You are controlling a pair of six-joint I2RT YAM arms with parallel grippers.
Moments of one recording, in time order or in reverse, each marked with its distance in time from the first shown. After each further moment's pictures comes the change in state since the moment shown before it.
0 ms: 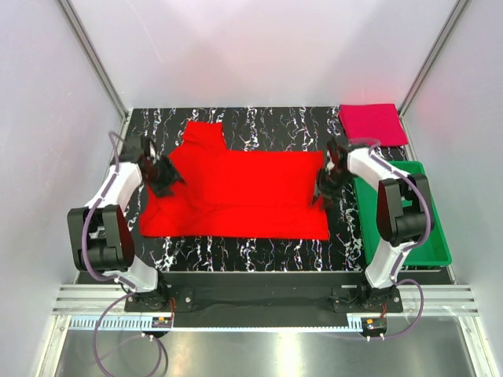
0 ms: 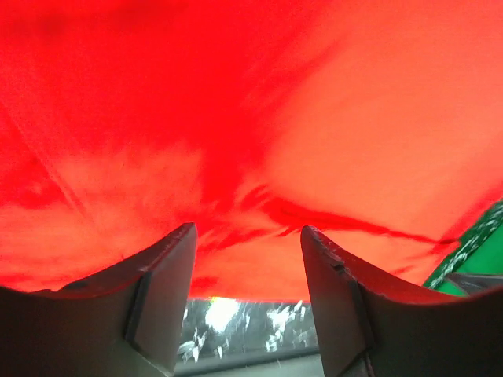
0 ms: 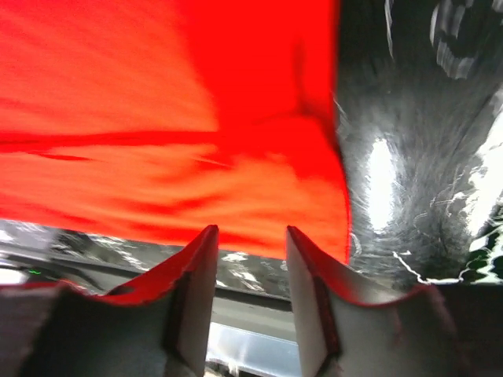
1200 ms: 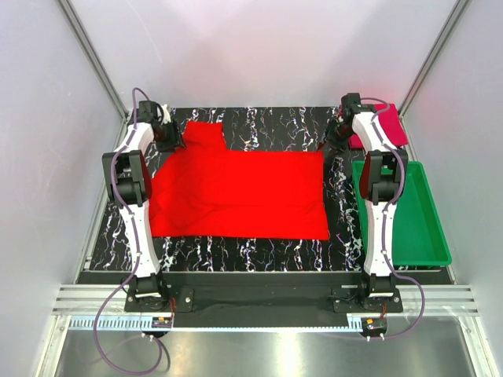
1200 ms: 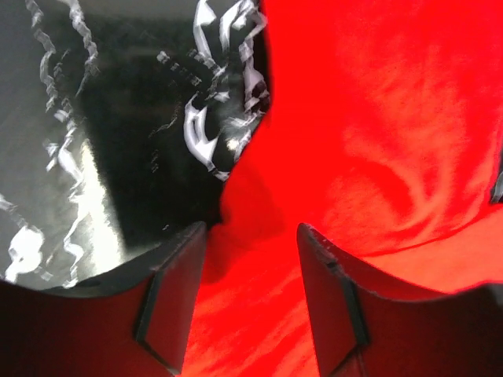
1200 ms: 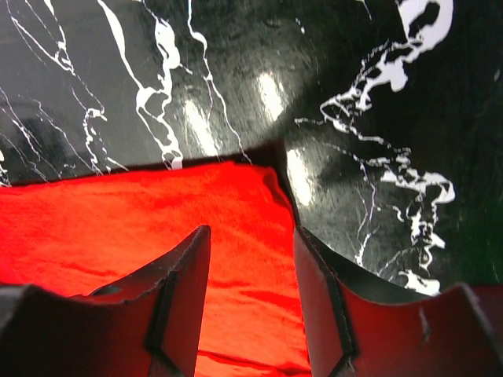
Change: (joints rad) left arm 0.027 0.837 0.910 0.076 0.039 0.451; right arm -0.166 0.636 0.977 -0.079 0.026 0.019
